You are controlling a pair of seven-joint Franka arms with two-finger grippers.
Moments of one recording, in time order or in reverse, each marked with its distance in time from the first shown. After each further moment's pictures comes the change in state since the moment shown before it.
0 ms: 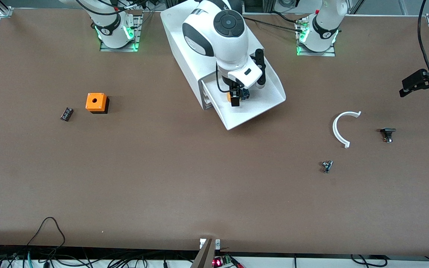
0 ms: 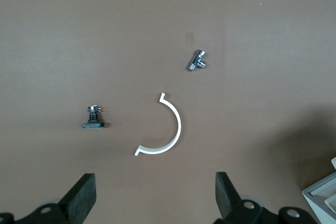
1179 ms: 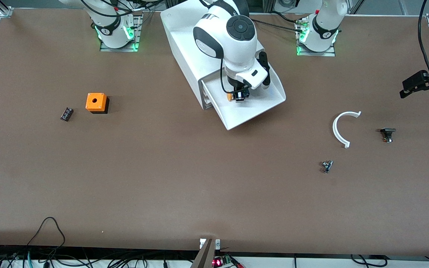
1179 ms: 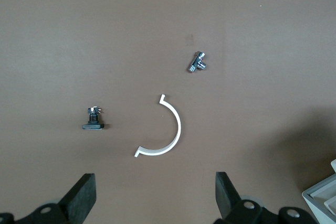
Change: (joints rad) left arm 0.000 0.012 -0.002 0.015 0.000 -0.001 -0.003; right arm 0.073 0.038 -0.066 0.007 -0.002 0.015 -0.010
